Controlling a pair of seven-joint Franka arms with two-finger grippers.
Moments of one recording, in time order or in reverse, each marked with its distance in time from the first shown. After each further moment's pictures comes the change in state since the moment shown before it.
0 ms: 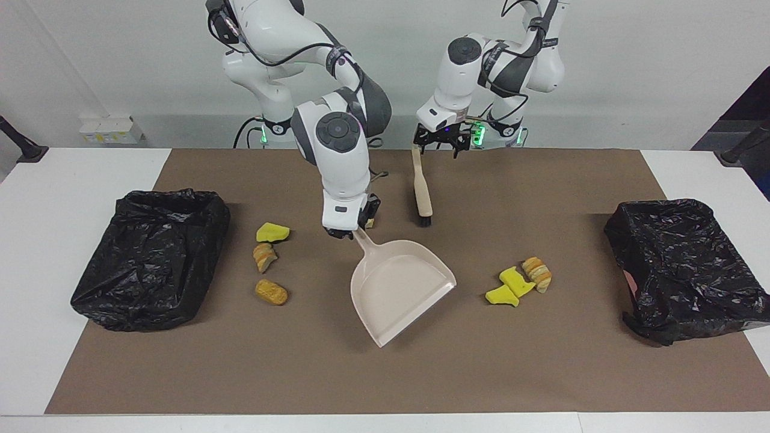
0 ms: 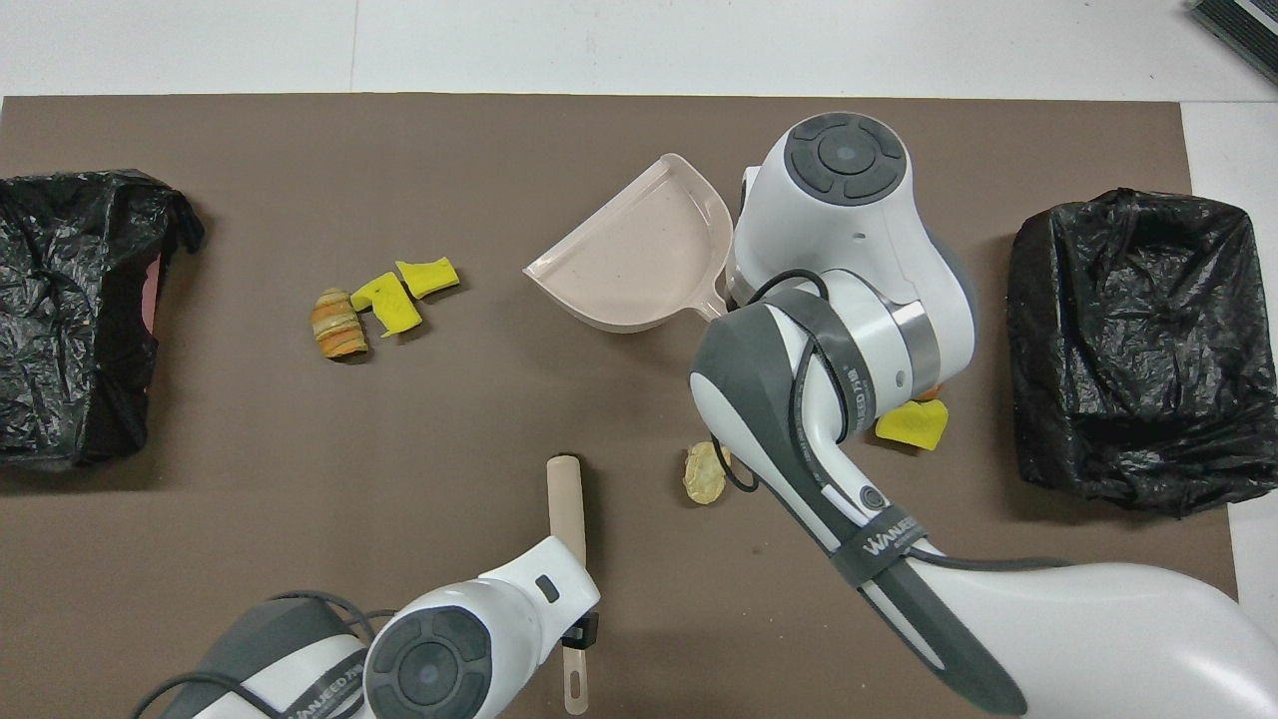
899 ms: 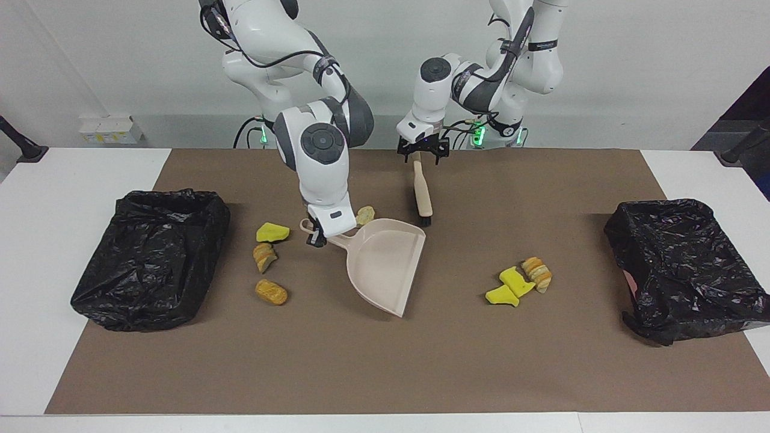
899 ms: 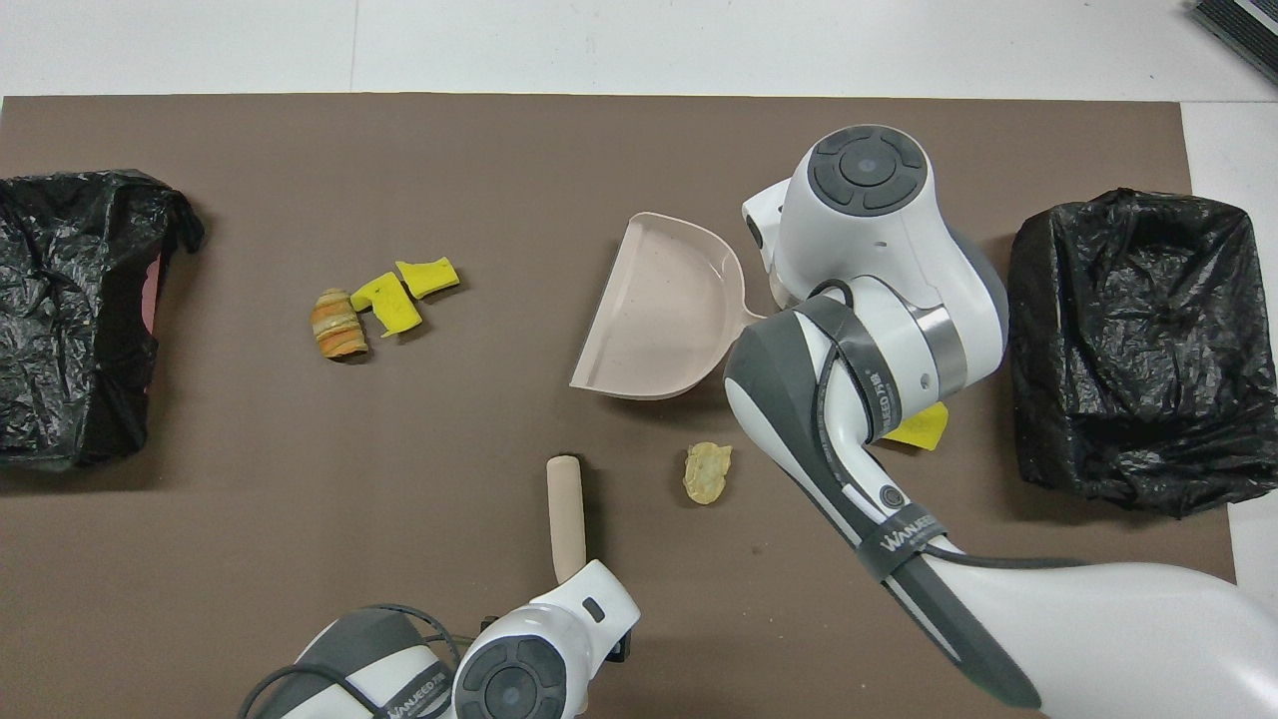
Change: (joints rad) left arm -0.107 0.089 0.001 -0.044 0.000 0.123 -0.132; right arm -0.032 -0.034 -0.001 -0.077 -0.126 0.003 -0.484
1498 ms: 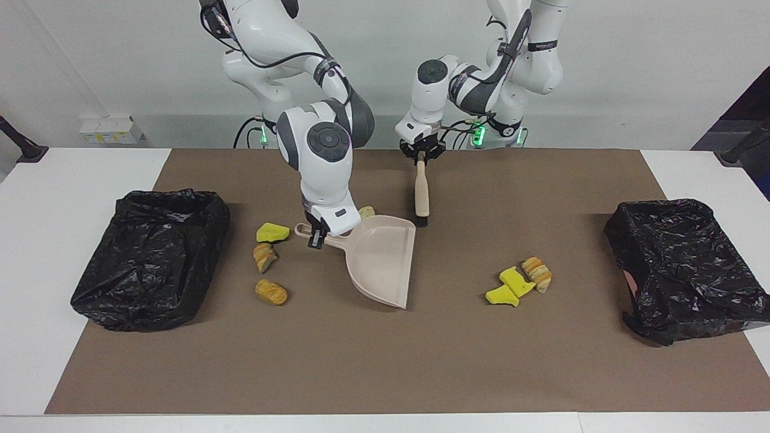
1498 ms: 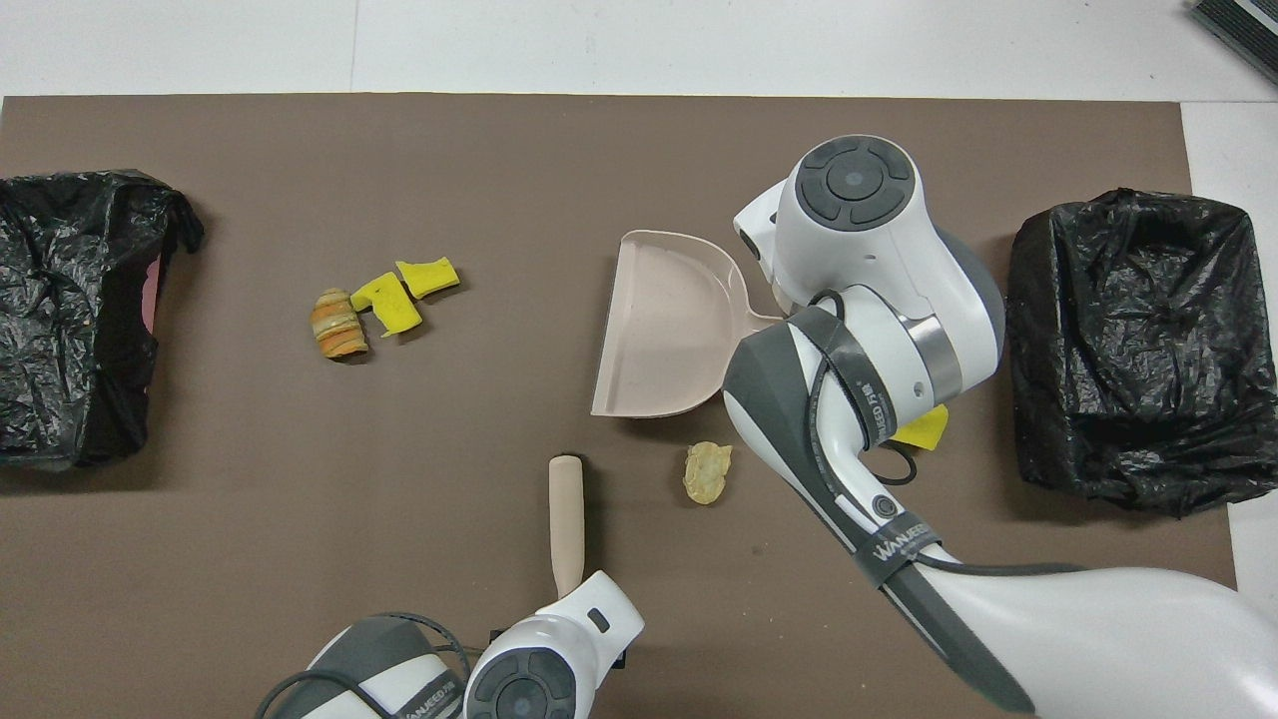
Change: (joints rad) left arm -0.013 0.014 0.009 -0.008 0.000 0.008 -0.022; right arm 0.002 -0.001 0.004 -0.013 -0.058 0.019 -0.111
